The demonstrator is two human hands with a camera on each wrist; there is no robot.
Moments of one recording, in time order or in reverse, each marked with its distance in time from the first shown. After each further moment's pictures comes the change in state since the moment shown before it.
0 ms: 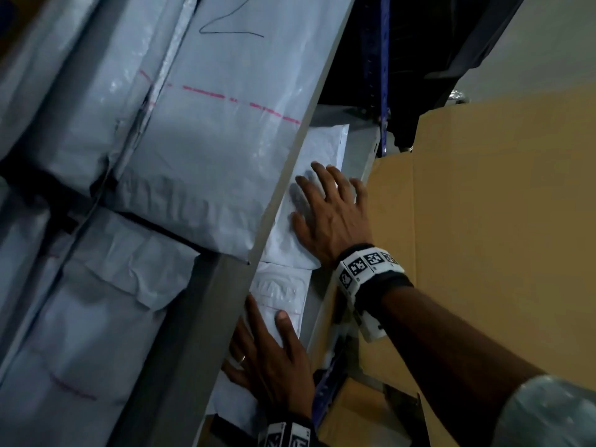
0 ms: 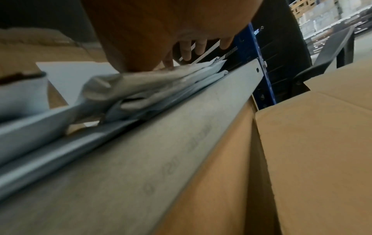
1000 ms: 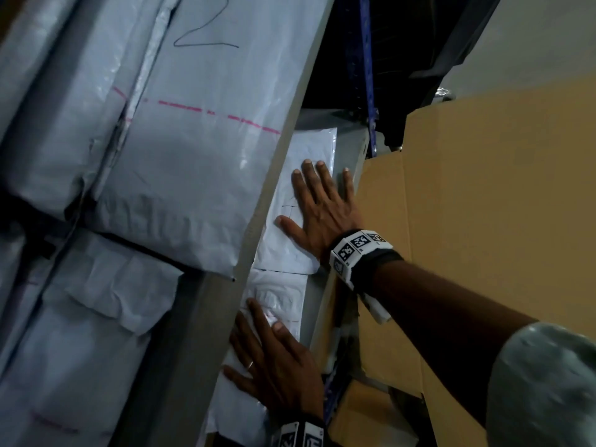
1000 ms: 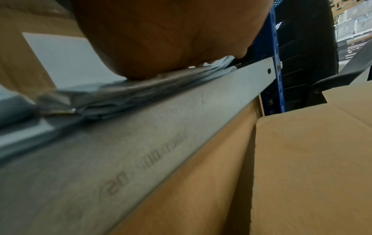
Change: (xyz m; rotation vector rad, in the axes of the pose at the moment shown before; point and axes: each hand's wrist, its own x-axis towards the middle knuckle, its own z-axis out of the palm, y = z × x) left_hand -0.003 0.007 0.014 0.050 0.021 0.003; right_hand 0.020 0.013 0.019 -0.115 -0.176 -0.026
